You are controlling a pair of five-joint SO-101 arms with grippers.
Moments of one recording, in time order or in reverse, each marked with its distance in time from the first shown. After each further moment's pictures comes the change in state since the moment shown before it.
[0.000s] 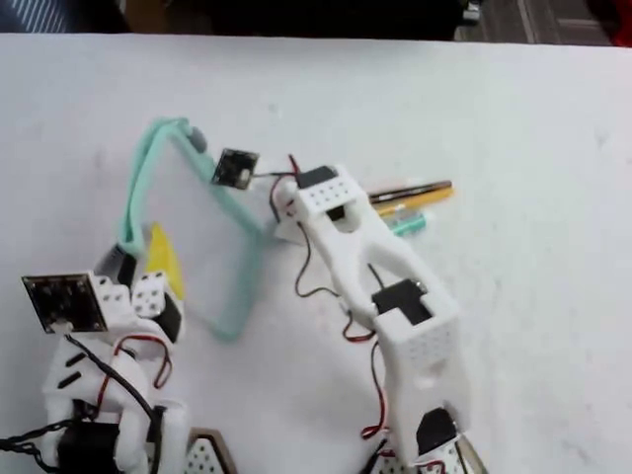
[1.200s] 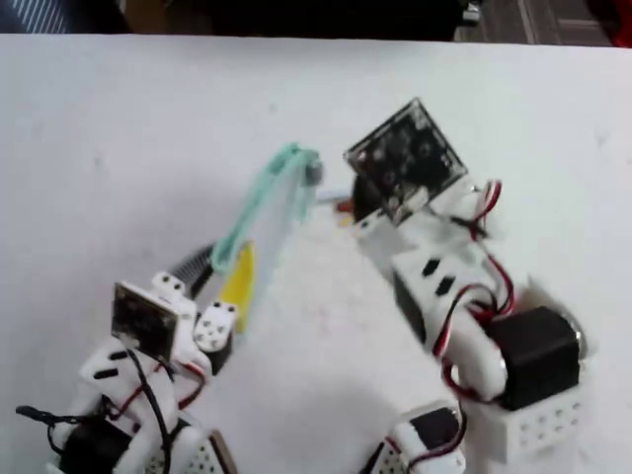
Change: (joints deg) left arm 27.3 0.0 0.0 -0.7 -8.4; right arm 3.3 -75.0 0.3 29.9 -25.4
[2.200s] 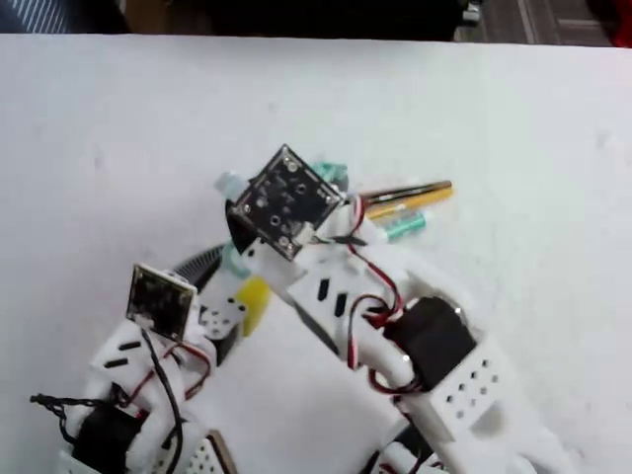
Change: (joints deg) left arm -4.7 0.2 4.7 -0.2 0.2; right arm -19.2 -0.6 21.9 -26.9 -5.9
